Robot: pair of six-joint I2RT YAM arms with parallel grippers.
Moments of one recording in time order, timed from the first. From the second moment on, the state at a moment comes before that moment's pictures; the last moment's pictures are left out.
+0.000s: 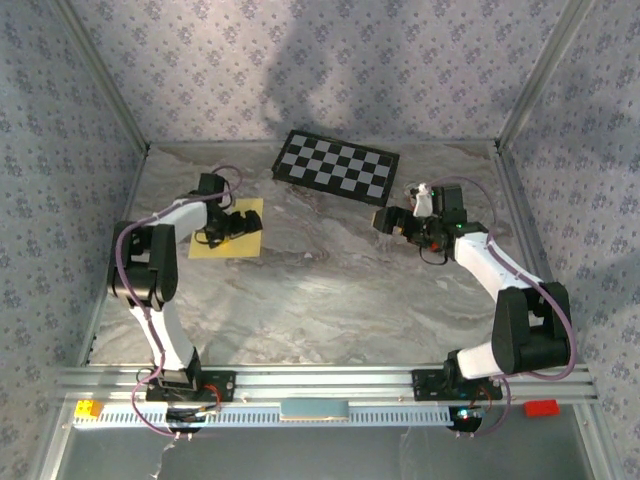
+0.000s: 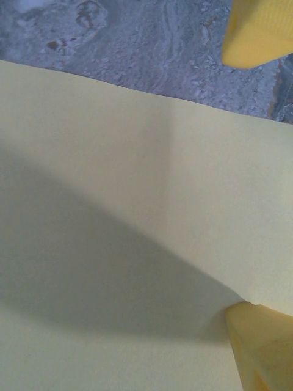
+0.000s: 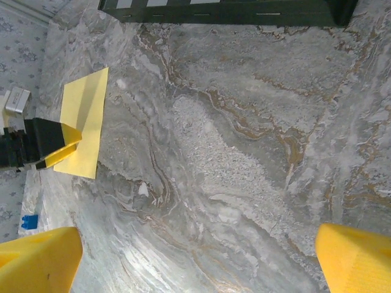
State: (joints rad) left arm -0.15 1.85 1.16 -0.53 0.22 -0.41; right arm 0.15 1.41 0.88 -0.26 -0.55 0.44
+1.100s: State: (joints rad) left arm -0.55 1.37 0.88 -0.69 -0.04 -0.68; right arm 0.42 1.35 0.79 -0.22 -0.35 0.71
